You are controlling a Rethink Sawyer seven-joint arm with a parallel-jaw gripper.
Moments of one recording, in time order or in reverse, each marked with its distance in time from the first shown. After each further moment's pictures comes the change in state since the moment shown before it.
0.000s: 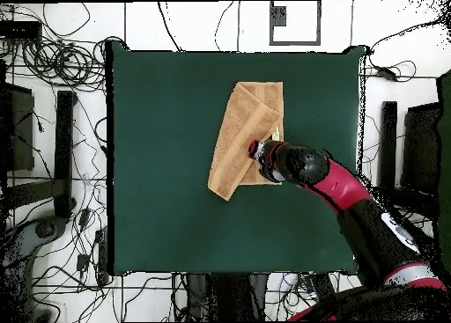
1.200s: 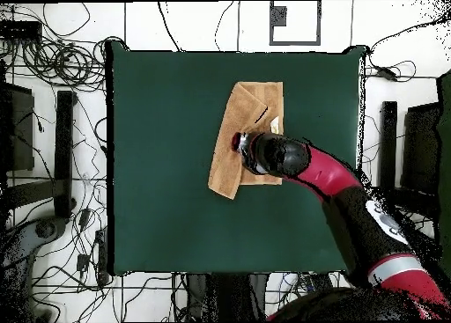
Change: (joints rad) arm 0.113 -0.076 -0.012 0.001 0.000 0.000 0.000
